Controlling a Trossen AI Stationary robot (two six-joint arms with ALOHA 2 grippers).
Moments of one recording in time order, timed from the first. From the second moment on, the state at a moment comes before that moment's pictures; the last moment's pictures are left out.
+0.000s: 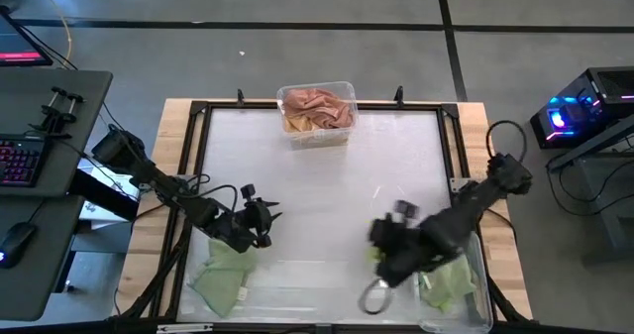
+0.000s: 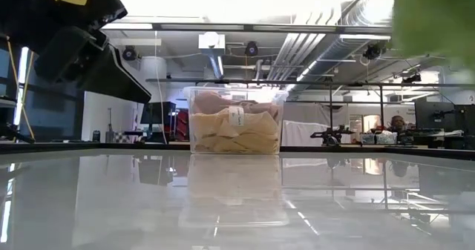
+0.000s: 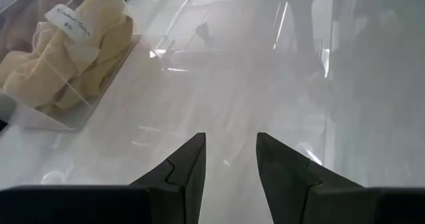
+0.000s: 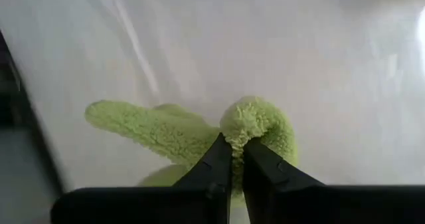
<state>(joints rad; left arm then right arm) -0.57 1.43 0.55 0.01 -0.88 -0.41 0.65 1.74 1.77 -1.44 0.38 0.96</state>
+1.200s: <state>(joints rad) -0.49 1.52 0.55 0.30 -0.86 -0.18 0.95 1.67 1.45 -1.42 -0.22 1.79</state>
